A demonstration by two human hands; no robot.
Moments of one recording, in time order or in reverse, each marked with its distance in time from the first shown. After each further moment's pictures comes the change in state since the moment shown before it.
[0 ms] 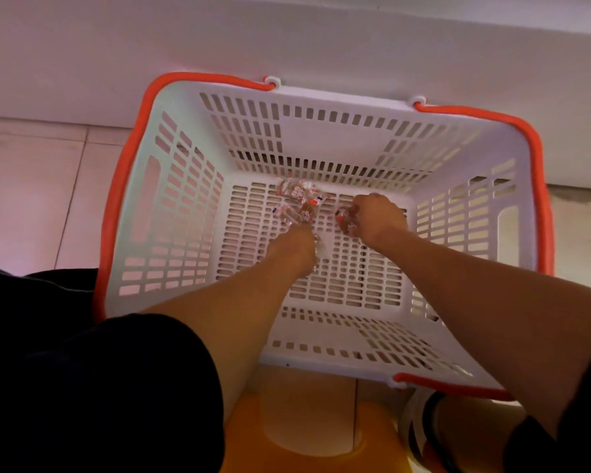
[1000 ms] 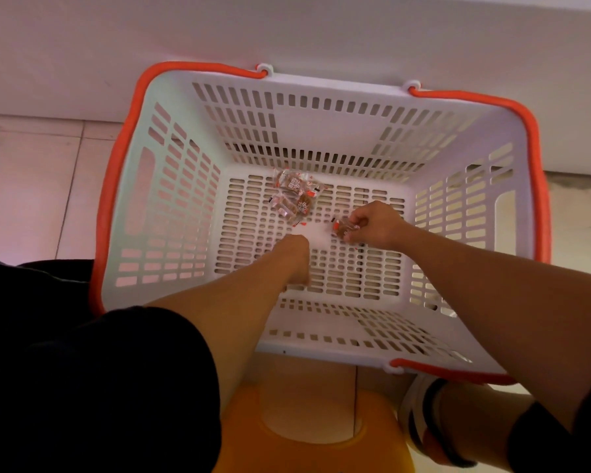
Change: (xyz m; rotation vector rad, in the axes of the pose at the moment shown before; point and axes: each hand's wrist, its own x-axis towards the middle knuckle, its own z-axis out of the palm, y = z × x) left_hand -0.009 -0.007 0.013 0.061 -0.194 0.010; right_hand -0.010 0.028 0.015 0.402 -0.214 -0.089
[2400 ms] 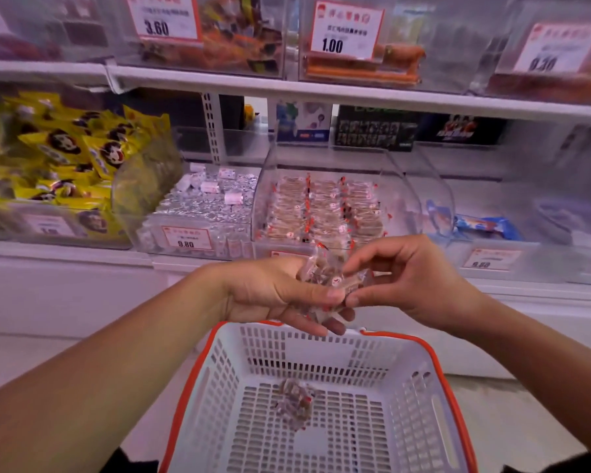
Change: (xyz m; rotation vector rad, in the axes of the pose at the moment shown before) left_hand -0.343 0.042 -0.264 -0.760 -0.181 0.827; right_hand -0.254 -0.265 -0.236 0.366 0.370 -0.846
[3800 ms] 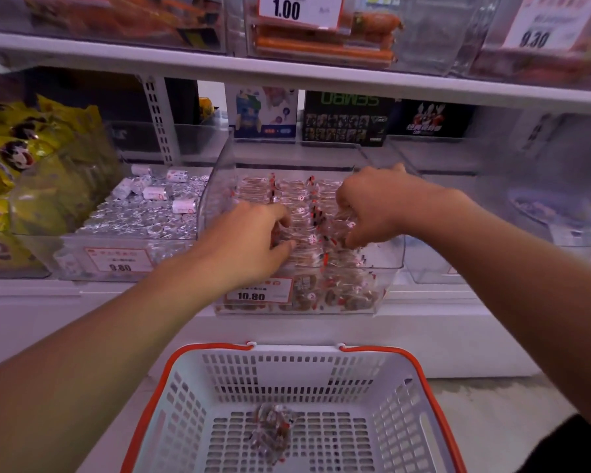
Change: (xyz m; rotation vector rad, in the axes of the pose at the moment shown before) left_hand 0.069 0.025 -0.055 1.279 0.843 0.296; right_hand 0.122 0.008 -0.065 -1.454 -0.201 0.270
